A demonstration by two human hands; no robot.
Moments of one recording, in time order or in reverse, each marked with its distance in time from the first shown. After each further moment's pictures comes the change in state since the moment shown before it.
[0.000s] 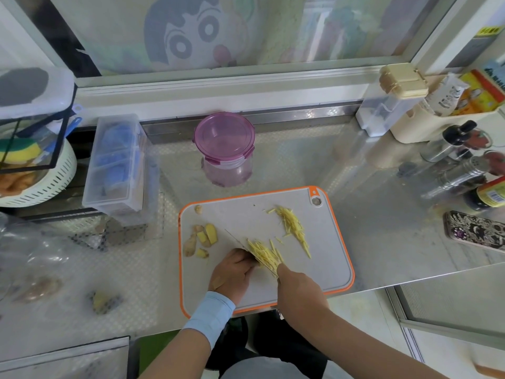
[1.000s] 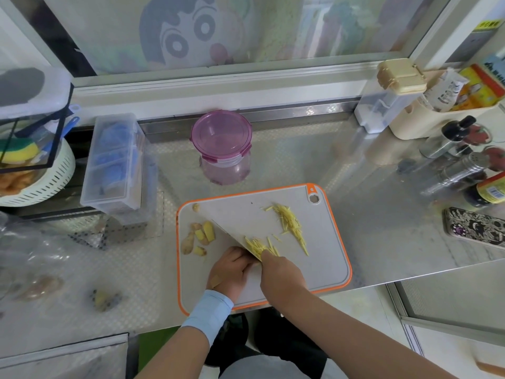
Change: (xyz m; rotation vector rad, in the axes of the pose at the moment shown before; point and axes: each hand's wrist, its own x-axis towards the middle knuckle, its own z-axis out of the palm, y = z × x) left_hand 0.000 0.011 -0.005 0.022 0.038 -0.012; right_hand 0.024 -0.024 -0.006 0.008 -0.016 -0.036
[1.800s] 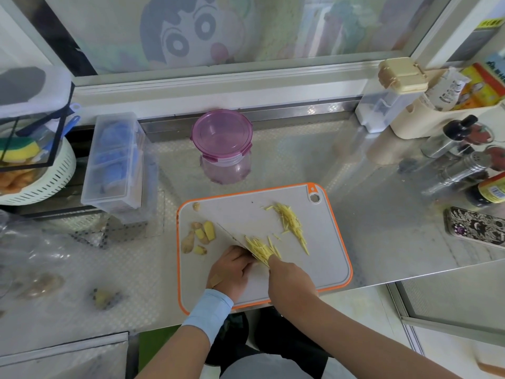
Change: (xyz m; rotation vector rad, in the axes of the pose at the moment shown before) left_hand -0.001 -0.003 0.002 0.027 -0.042 -0.027; right_hand -0.014 0.014 0.002 0.005 0.000 0.034
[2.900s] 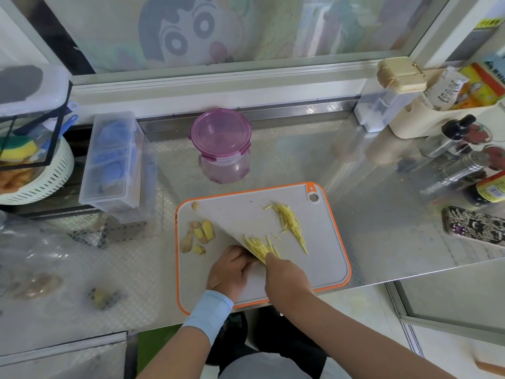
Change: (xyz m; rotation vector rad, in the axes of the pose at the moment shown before) left_hand -0.003 0.002 0.002 -0.033 0.048 0.000; right_hand 0.007 -0.003 0.003 -0.018 0.009 -0.022
